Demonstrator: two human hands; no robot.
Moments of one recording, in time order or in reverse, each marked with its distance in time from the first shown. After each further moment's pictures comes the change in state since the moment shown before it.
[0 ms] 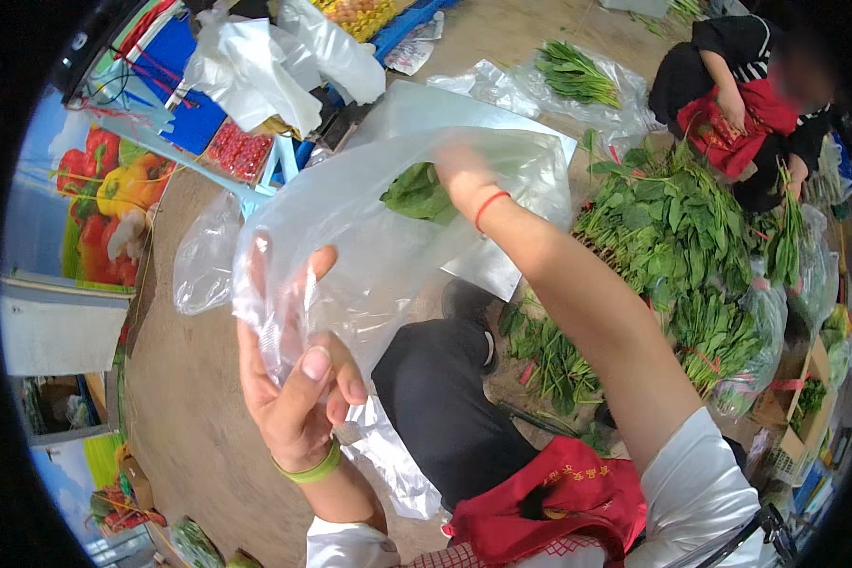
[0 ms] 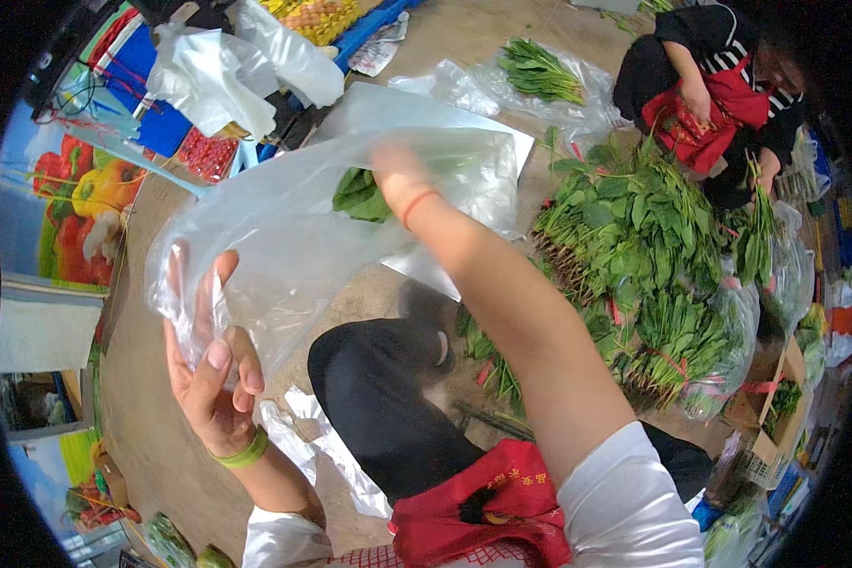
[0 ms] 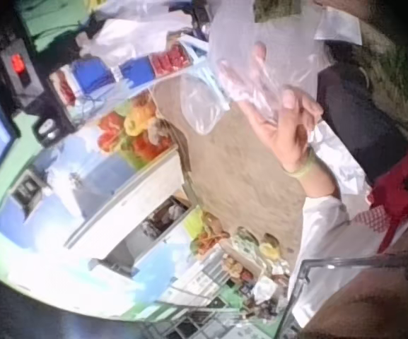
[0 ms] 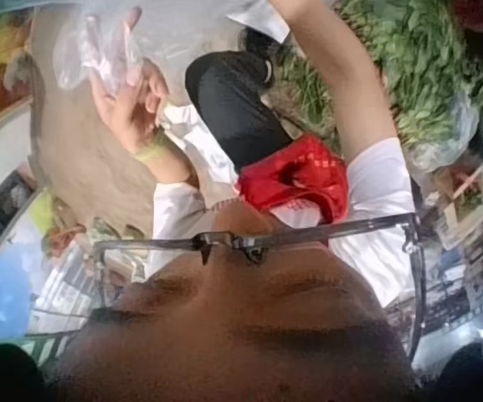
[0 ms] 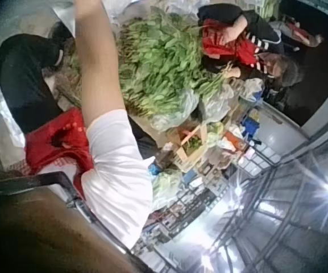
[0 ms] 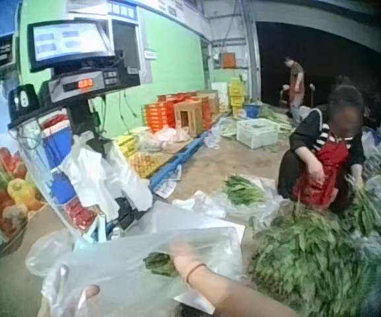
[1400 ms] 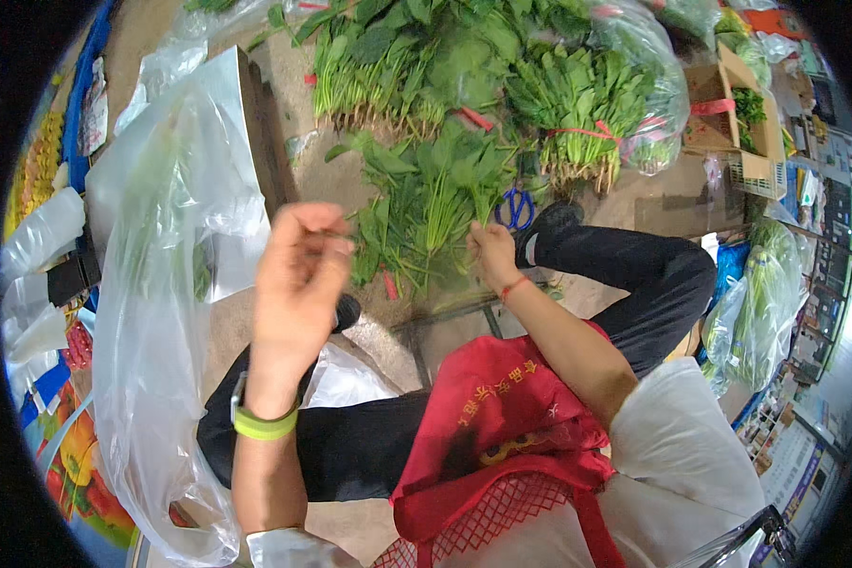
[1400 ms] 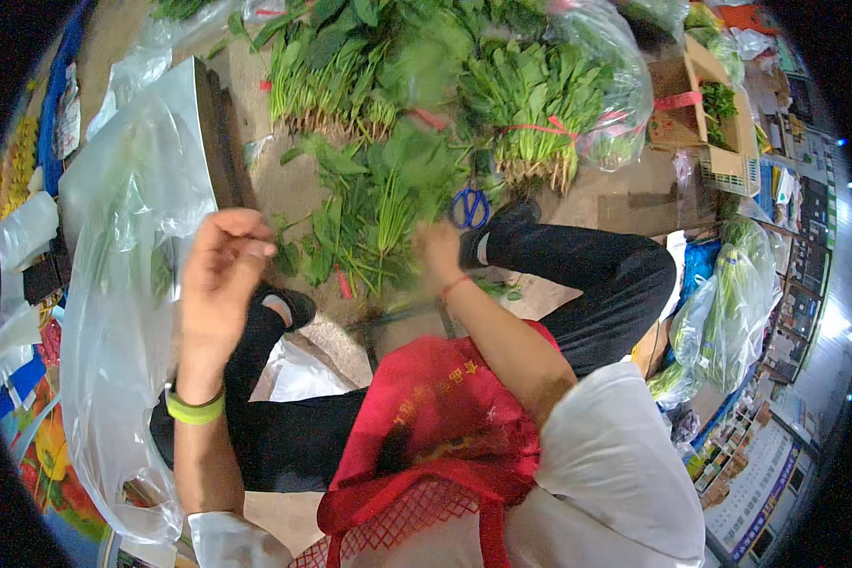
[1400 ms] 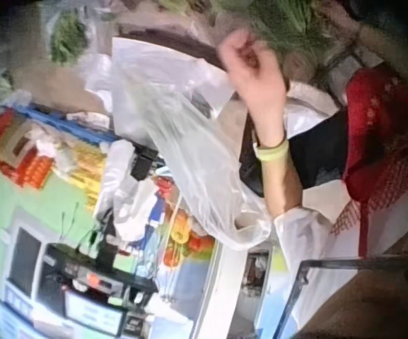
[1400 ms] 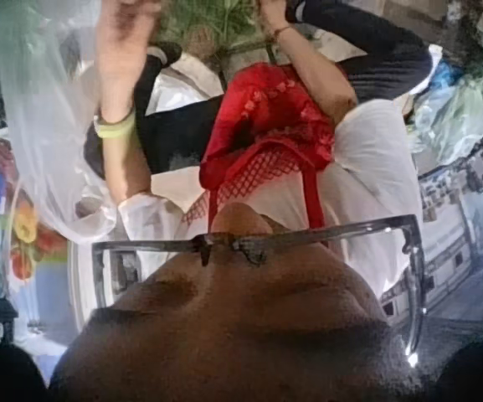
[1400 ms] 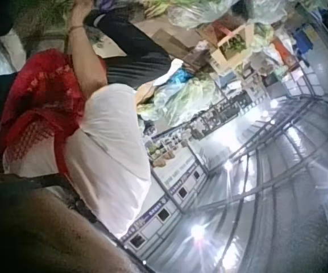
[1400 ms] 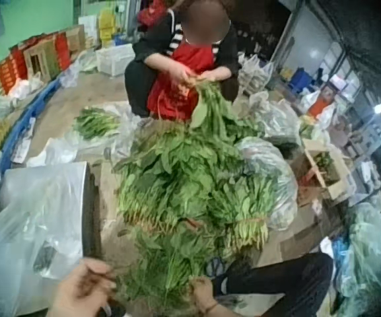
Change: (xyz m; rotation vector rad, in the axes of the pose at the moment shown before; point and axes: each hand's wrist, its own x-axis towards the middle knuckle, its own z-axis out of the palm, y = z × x) left_hand -0.022 -0.292 0.186 0.454 -0.916 -0.514; right_hand -0.566 0.169 0.033 1.204 0.803 1.568
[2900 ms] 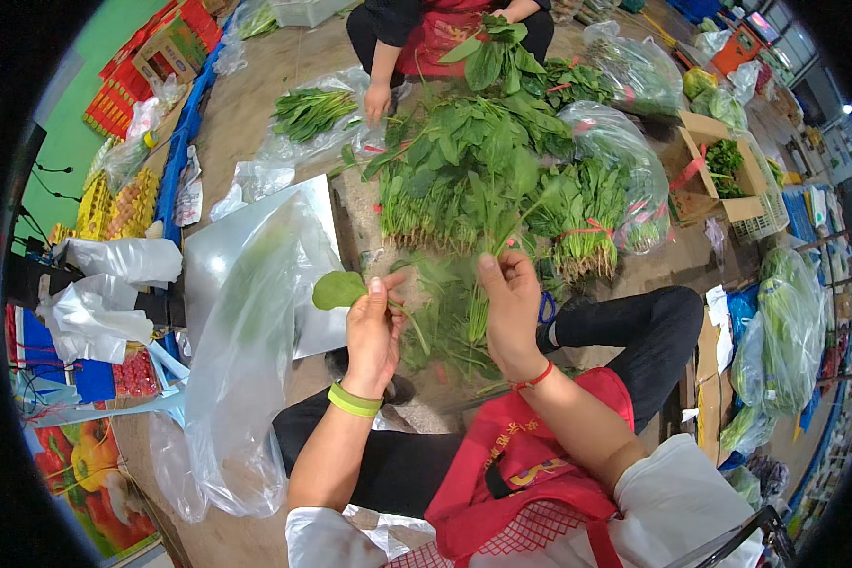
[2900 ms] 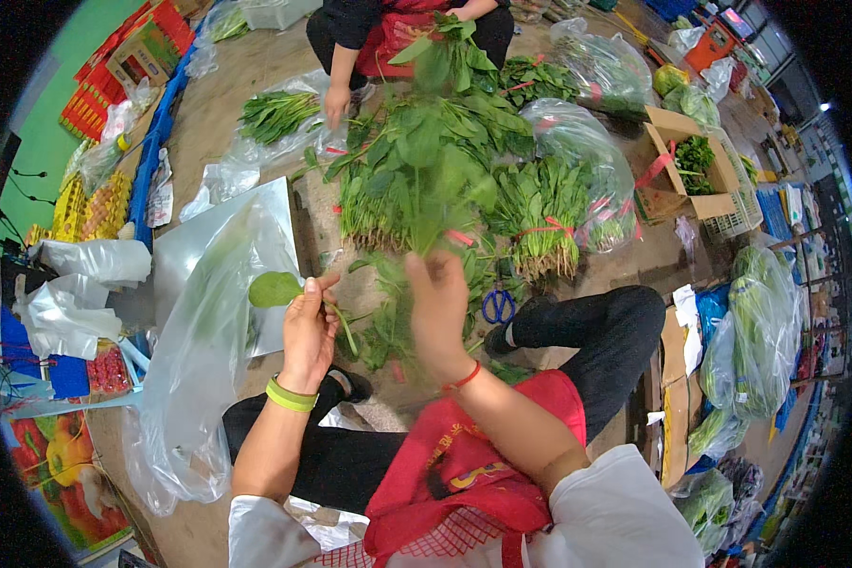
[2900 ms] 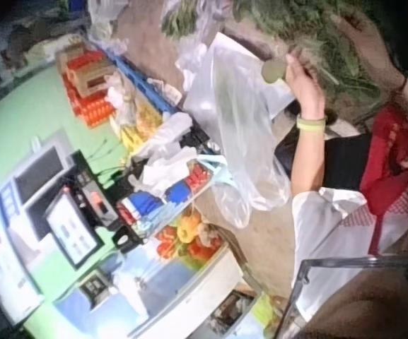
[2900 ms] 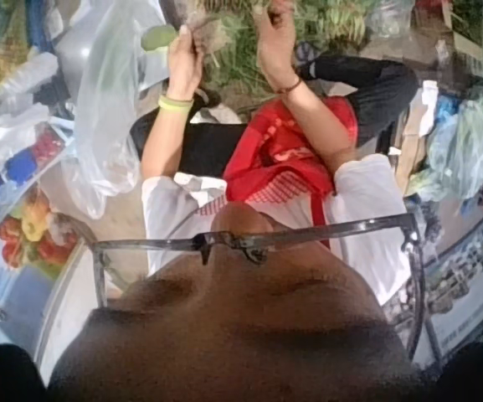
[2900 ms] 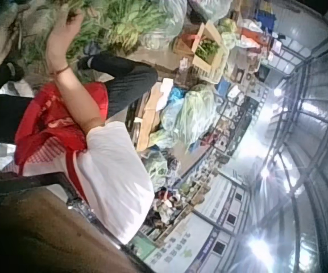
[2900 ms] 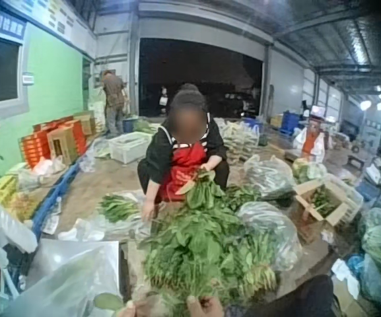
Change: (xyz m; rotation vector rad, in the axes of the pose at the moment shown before) left_hand -0.050 0.033 0.009 -0.596 0.108 -0.096; right_hand -0.232 -0.217 0.107 0.286 -0.061 -0.718
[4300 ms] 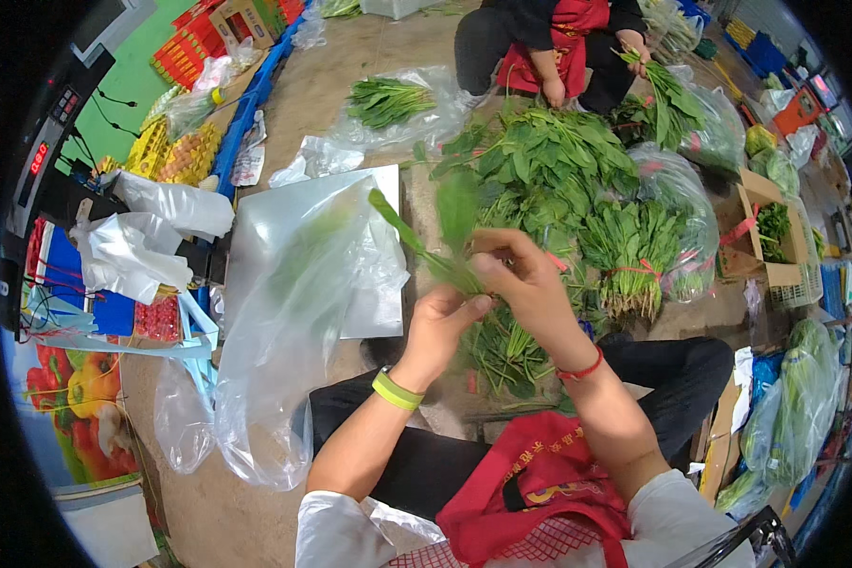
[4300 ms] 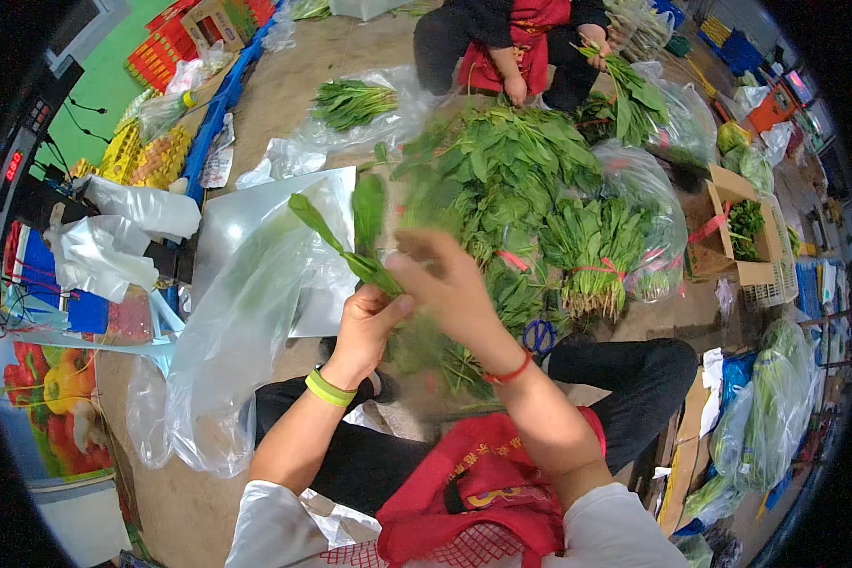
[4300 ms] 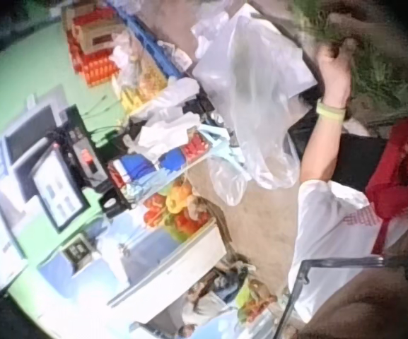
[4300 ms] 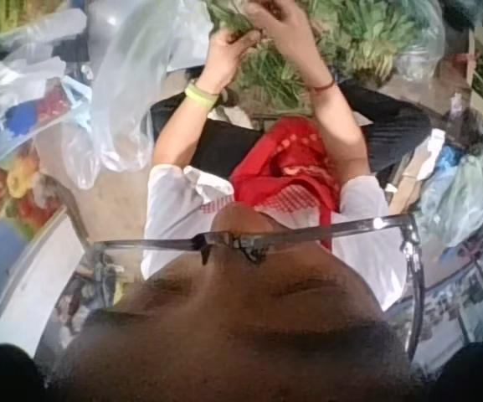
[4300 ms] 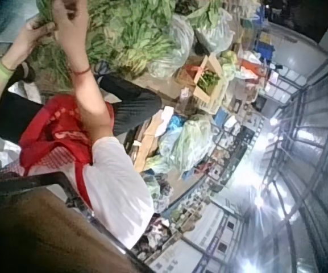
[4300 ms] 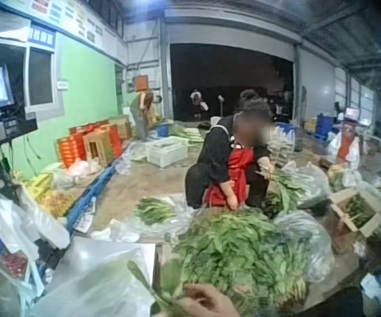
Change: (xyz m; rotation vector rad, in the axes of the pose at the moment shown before) left_hand -0.008 0.008 -0.006 0.127 -0.176 0.203; right_hand 0.017 -0.051 0.067 -0.237 -0.680 0.004
